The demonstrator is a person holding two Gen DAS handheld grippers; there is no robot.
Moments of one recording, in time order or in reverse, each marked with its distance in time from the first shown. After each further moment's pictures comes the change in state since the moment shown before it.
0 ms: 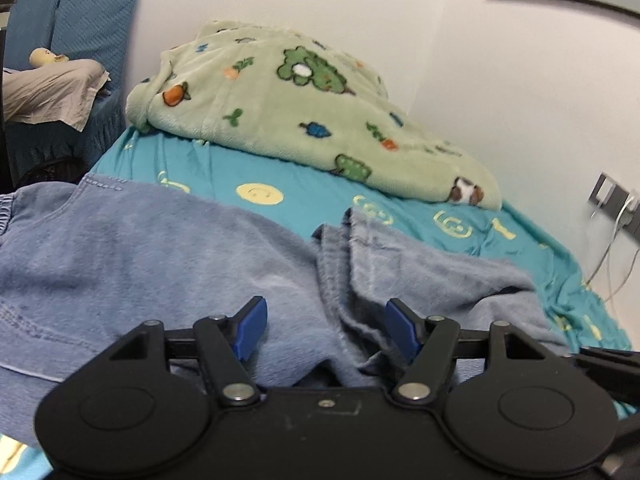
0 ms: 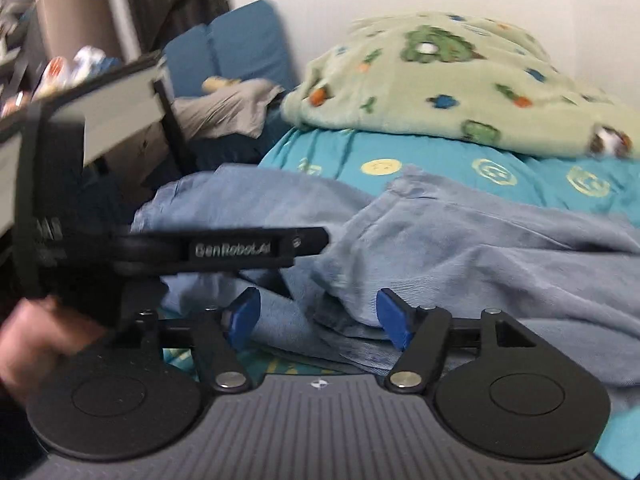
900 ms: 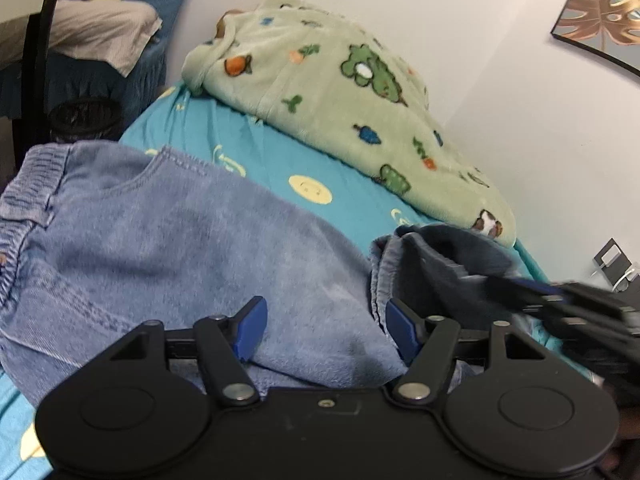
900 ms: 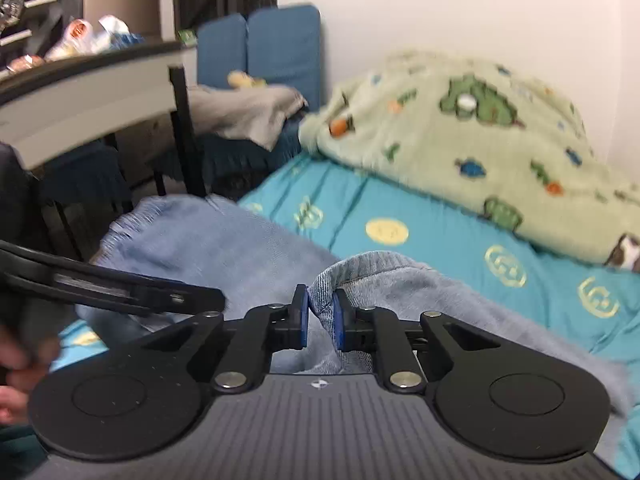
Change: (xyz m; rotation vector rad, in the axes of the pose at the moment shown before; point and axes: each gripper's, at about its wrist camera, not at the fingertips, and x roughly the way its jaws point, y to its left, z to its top) left arm -0.026 0.065 0.028 -0.211 0.065 0.008; right arm 0.028 0.019 0.063 -0.311 -0.042 0.021
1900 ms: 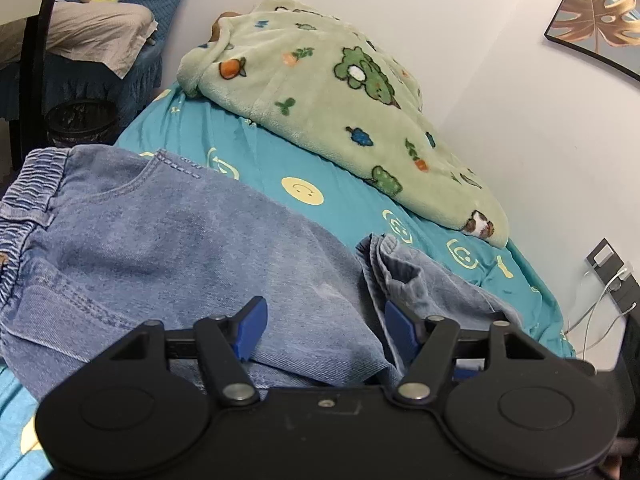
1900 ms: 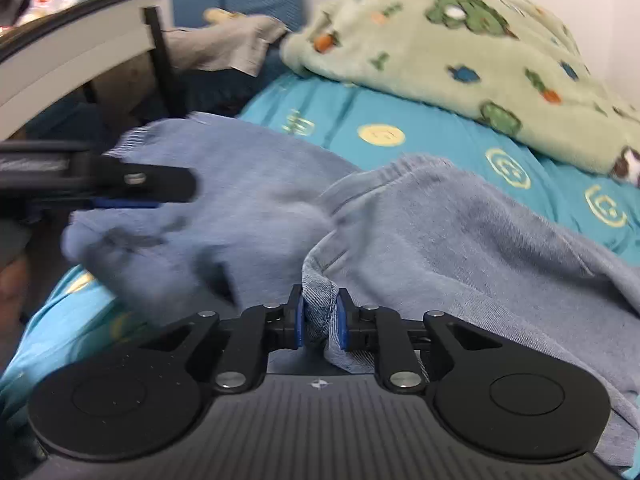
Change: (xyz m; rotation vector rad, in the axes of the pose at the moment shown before) left arm -0.006 -0.003 0.000 -0.006 0.003 -0.016; right arm 0.034 0.000 -0.041 0.077 0.252 -0.011
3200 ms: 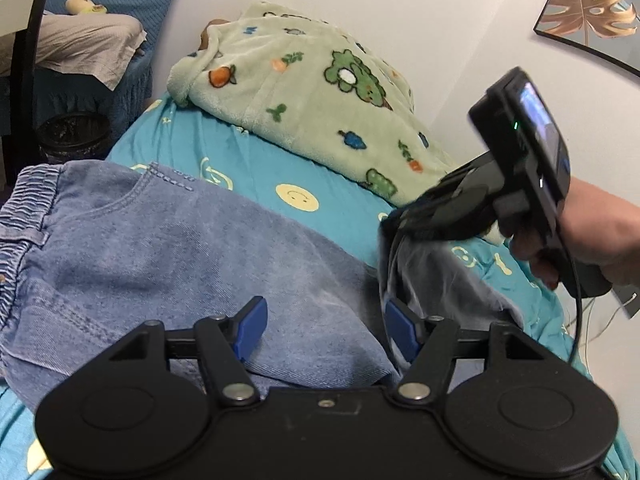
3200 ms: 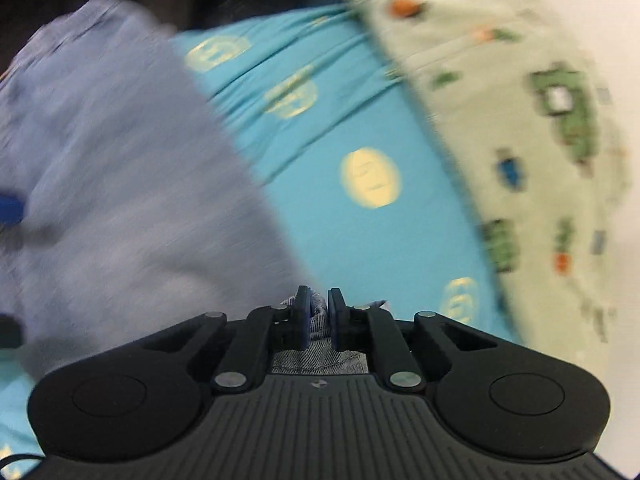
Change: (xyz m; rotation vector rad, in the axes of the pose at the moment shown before) left arm 0.004 -0.002 0.003 0.032 -0.013 -0.003; right arm 0.092 -0.001 0.143 -0.546 0.279 -0.235
